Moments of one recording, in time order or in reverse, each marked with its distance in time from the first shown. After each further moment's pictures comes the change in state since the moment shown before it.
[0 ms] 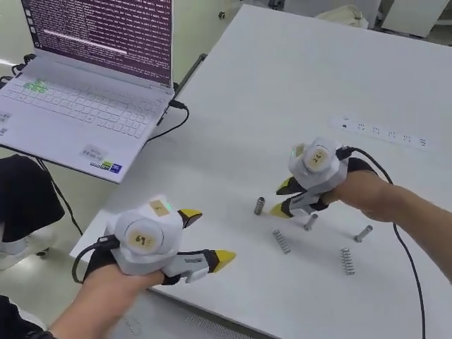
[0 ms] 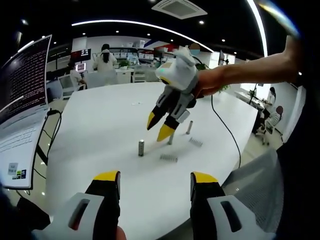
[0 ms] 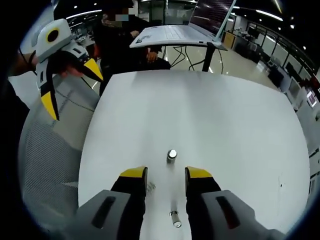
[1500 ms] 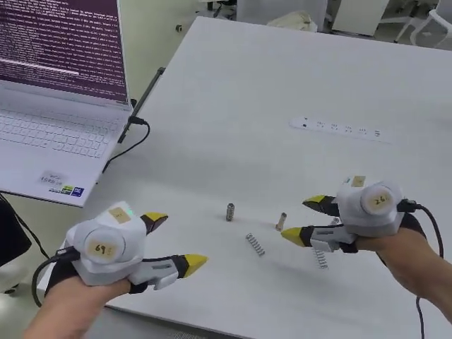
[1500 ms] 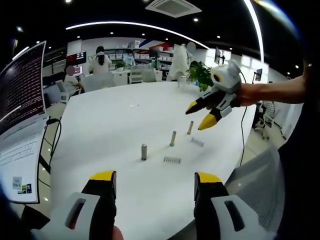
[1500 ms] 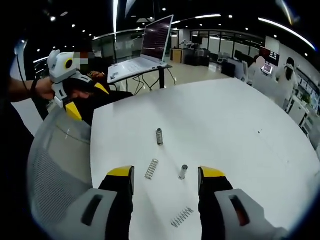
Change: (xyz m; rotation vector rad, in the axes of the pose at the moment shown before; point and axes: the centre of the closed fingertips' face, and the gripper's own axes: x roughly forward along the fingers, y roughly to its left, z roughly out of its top) left arm 0.001 0.008 0.012 0.051 0.006 -0.014; right arm -0.095 0.026 -0.062 0.341 -0.262 -0.256
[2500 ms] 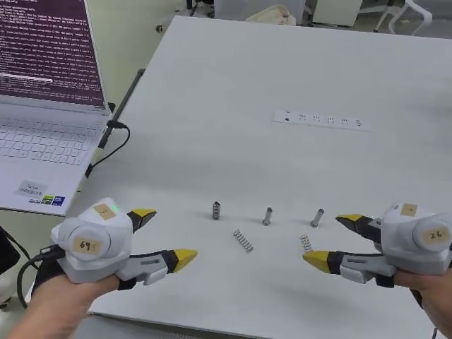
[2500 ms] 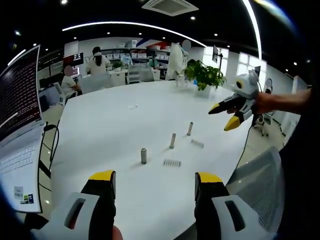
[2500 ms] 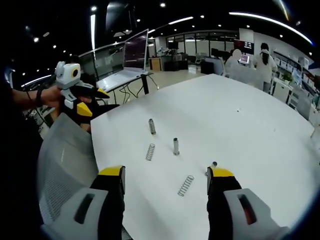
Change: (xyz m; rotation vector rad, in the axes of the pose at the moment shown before) left arm 0.006 0.000 0.011 0.025 0.011 -0.010; right arm -0.064 0.004 -0.046 0.184 -0.092 -0.109
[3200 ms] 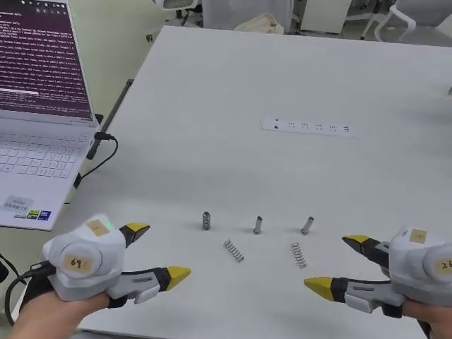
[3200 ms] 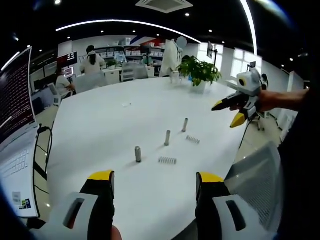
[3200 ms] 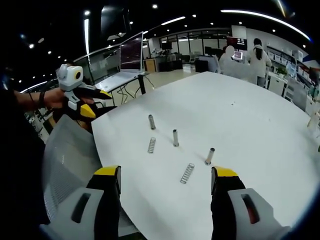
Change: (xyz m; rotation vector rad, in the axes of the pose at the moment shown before) left arm 0.009 -0.012 -0.002 0.040 0.032 -0.046; right arm -0.018 0.004 -0.015 0.050 -0.002 -0.016
